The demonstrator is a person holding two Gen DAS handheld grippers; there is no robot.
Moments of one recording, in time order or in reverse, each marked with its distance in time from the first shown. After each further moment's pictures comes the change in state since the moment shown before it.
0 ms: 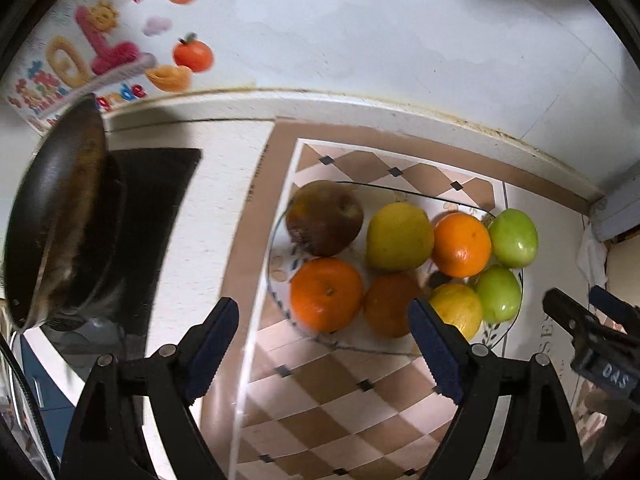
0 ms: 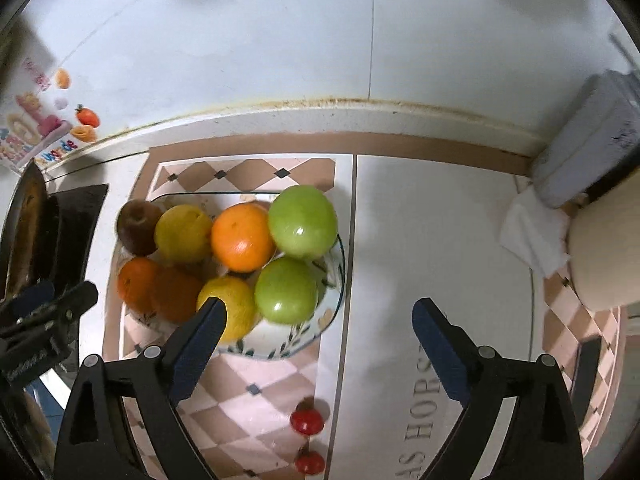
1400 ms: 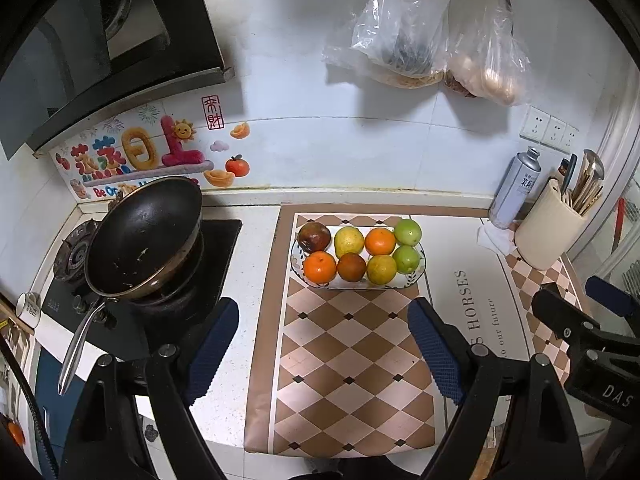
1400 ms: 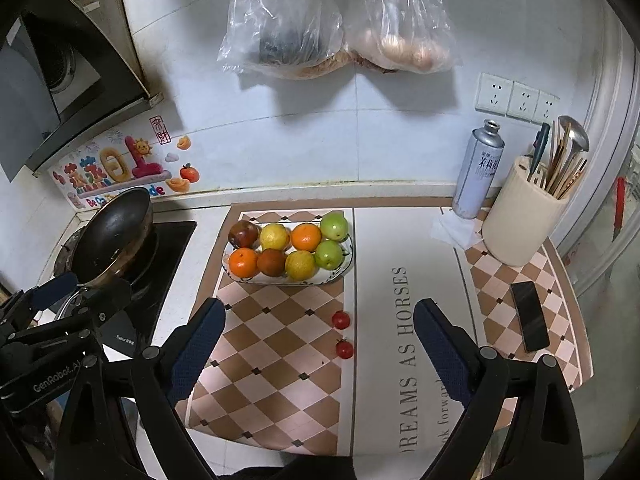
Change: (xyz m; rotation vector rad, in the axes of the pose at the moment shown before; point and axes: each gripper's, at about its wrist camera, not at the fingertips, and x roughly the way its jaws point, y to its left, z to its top) left arm -0.232 0.032 -0.165 0.121 -0.398 -0.097; right arm -0.266 0.040 -0.191 0.030 -0.374 -0.003
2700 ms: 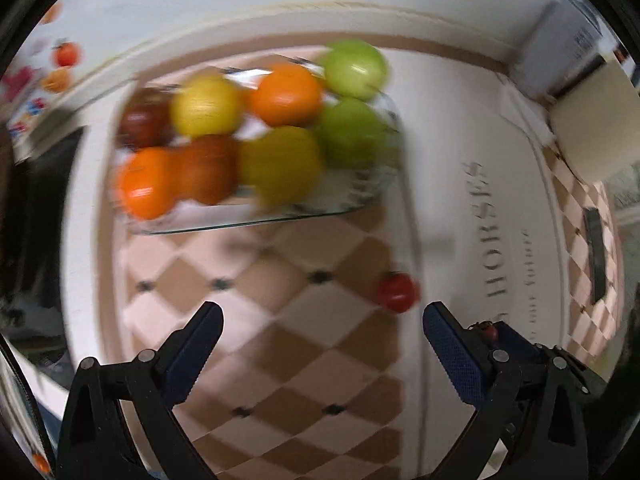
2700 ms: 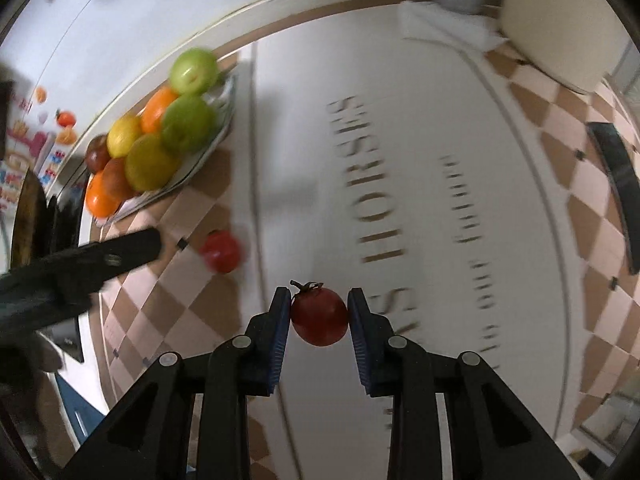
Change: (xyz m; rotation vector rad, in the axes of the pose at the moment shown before) left arm 0.283 -0.129 -0.022 0.110 0.570 -0.122; right arm 0.272 -0.142 -0.085 0.275 0.443 0.045
